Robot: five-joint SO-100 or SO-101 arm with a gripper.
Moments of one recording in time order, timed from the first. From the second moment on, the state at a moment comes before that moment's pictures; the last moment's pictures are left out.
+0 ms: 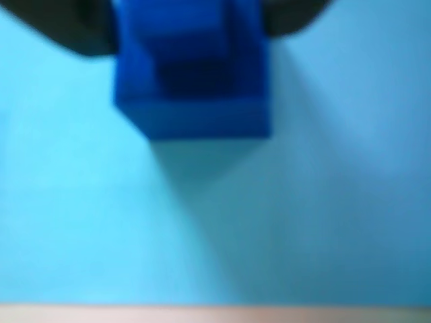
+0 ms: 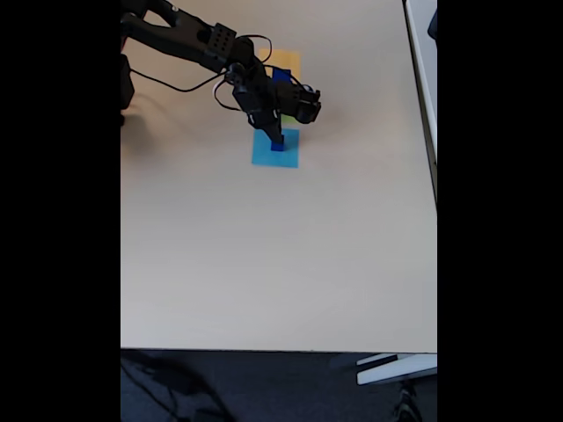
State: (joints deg) arm 14.2 73.3 90.4 45.2 75.7
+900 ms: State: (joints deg) arm 14.2 73.3 90.8 44.8 75.7
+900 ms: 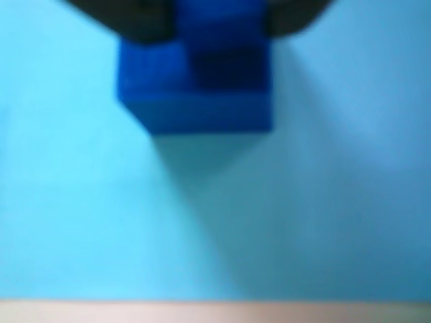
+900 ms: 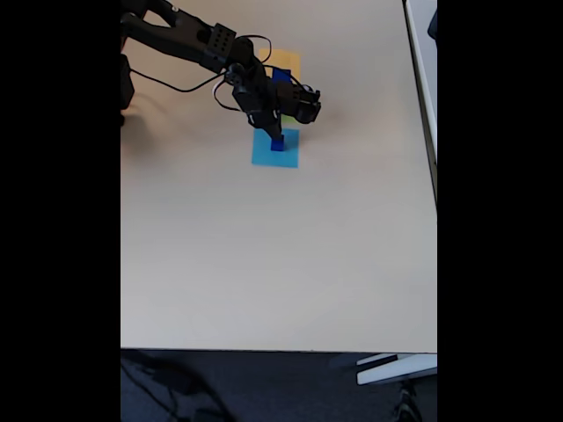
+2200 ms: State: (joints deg) arm 7.7 76.5 62.4 71.3 81.6
